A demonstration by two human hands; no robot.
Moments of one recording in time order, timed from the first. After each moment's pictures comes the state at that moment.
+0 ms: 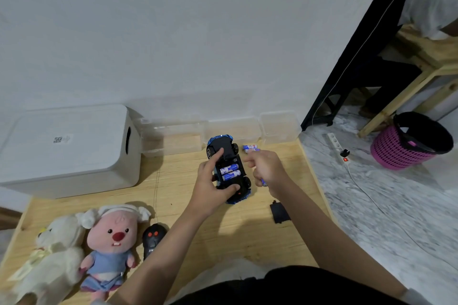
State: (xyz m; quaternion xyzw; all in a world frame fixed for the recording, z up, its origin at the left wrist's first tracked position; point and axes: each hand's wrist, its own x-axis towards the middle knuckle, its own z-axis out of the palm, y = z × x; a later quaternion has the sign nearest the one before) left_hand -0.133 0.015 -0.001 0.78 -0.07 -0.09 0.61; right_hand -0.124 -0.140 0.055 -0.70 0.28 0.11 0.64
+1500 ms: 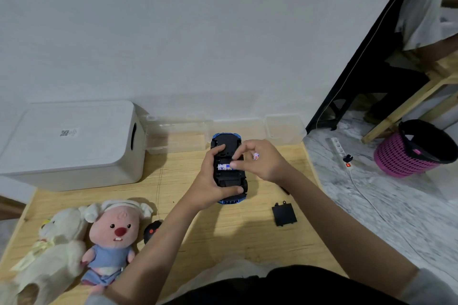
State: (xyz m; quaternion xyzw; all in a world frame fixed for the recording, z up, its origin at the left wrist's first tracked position) left_hand -0.121 0.028 0.013 0.71 -0.11 -0.21 0.67; right_hand -0.112 -0.145 0.069 -0.83 -0.03 0.12 0.54
